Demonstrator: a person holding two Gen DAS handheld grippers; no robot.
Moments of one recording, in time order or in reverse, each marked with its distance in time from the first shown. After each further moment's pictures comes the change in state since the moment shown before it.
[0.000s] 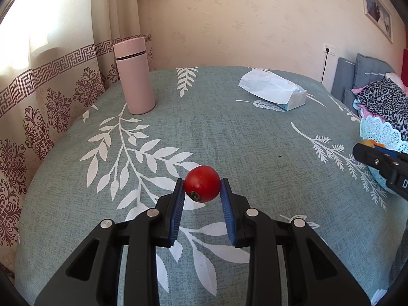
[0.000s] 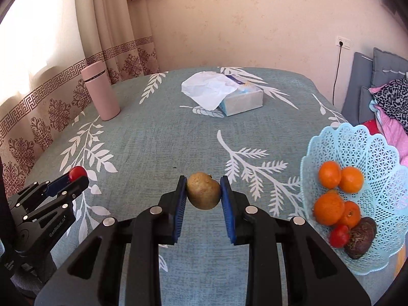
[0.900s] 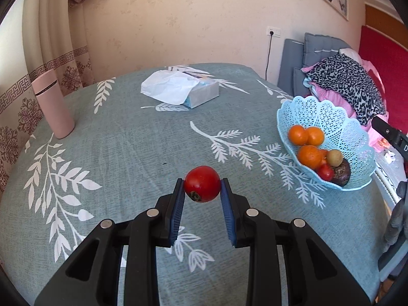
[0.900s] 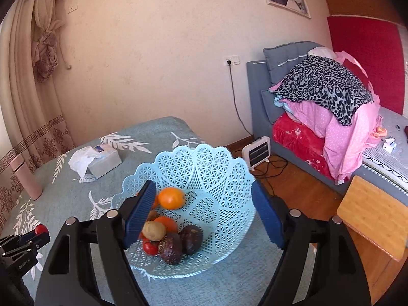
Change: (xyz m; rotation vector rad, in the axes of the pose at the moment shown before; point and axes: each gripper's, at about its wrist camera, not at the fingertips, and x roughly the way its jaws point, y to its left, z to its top) left arm -0.013 -0.128 0.020 0.165 0.034 -0.260; right arm -0.111 -0.170 -0.048 0.341 -0.330 -0.424
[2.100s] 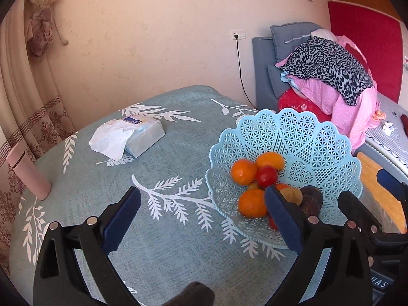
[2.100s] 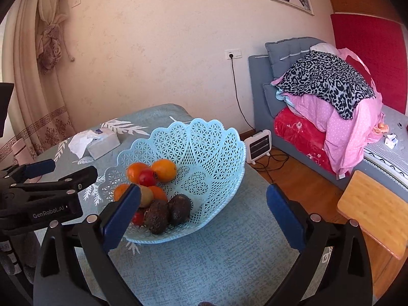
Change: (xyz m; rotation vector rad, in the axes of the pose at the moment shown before) left arm 0.031 -0.105 0.040 0.224 -0.090 0.031; right arm 0.001 -0.005 -0.037 -0.055 0.088 0.081
